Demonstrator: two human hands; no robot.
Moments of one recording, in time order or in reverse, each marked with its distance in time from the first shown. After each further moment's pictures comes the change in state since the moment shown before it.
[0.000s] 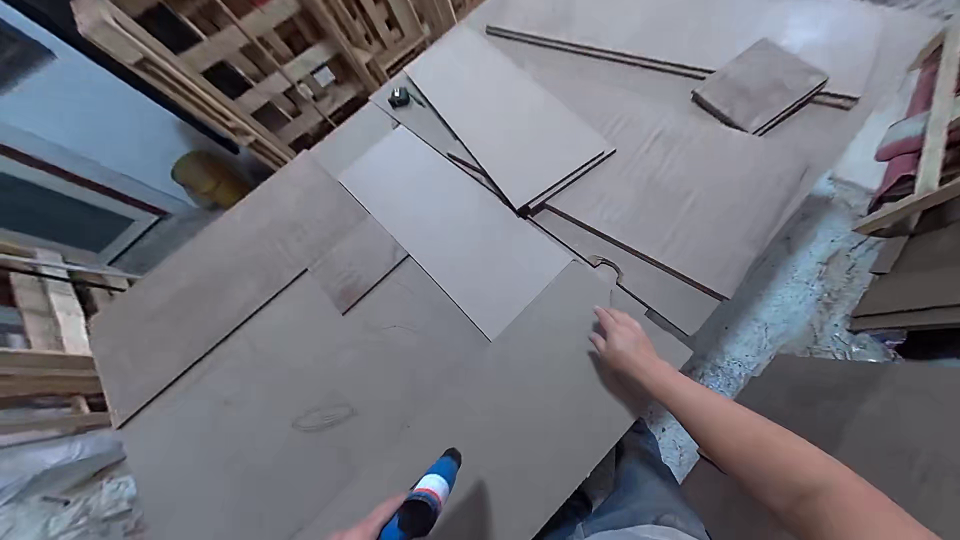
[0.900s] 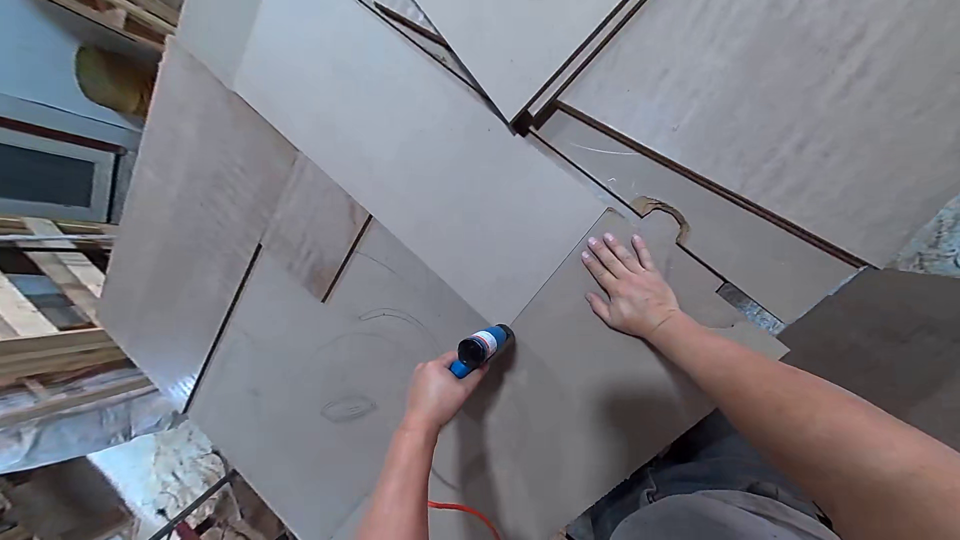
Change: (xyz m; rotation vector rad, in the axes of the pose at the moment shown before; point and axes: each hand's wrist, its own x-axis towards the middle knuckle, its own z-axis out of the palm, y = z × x) left_hand 0.297 0.049 0.001 0.084 0.005 -0.053; right_hand 0.117 0.022 0.065 -0.179 -0.044 -0.318
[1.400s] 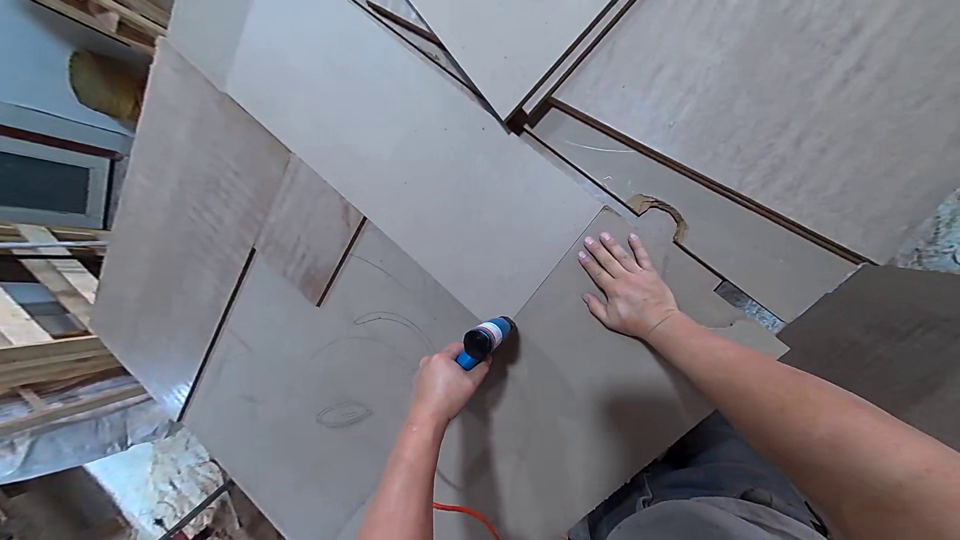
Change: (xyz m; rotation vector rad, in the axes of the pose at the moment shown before) left_hand 0.010 0.022 0.004 0.017 0.003 -0.041; right_hand -0.001 0.001 0.002 -0.011 0.007 0.004
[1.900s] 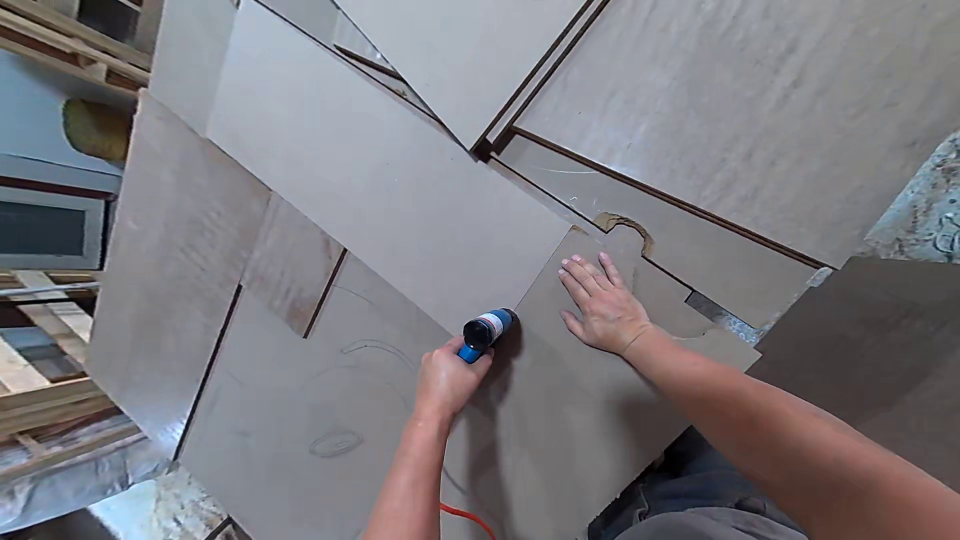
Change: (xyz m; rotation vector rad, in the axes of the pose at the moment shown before) left_hand 0.023 0.062 -0.002 -0.004 0.051 0.043; right_hand -0.003 0.000 0.001 0.075 0.099 0.013
